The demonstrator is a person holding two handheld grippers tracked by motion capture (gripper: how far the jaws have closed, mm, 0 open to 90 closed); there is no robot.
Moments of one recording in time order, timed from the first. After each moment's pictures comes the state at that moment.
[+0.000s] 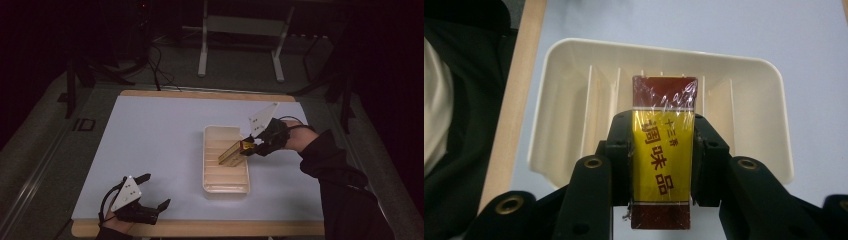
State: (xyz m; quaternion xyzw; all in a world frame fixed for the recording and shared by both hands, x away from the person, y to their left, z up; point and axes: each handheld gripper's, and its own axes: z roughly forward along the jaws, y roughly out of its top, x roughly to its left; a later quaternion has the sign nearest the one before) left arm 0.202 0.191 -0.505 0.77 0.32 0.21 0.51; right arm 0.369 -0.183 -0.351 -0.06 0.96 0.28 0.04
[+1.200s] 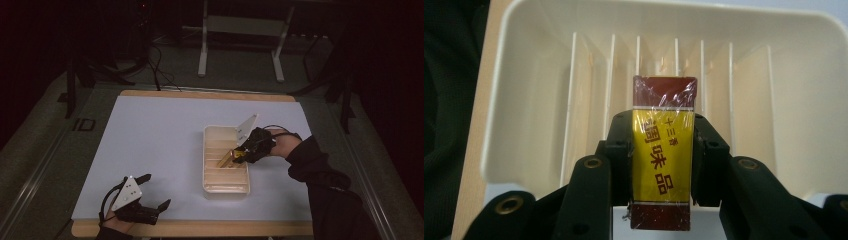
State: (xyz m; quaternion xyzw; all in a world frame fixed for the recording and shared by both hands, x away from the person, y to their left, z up) left arm 0.203 0.191 -0.506 0.78 0.32 0.21 0.50; right arm 0.379 -0.159 -0.402 -0.05 0.97 0.23 0.02
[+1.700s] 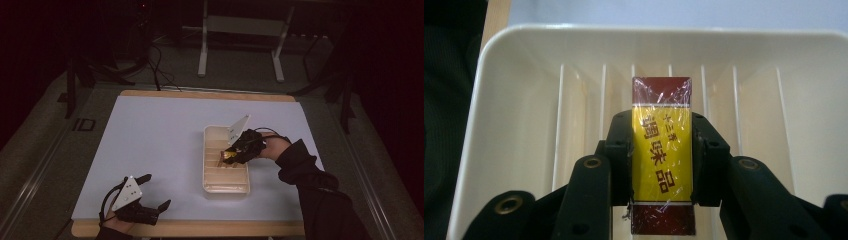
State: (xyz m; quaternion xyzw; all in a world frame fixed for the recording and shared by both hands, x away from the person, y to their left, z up) left arm 0.203 0.191 -0.507 0.78 0.31 0.21 0.50; right arm 0.384 -0.142 -0.418 -0.02 0.96 0.27 0.01
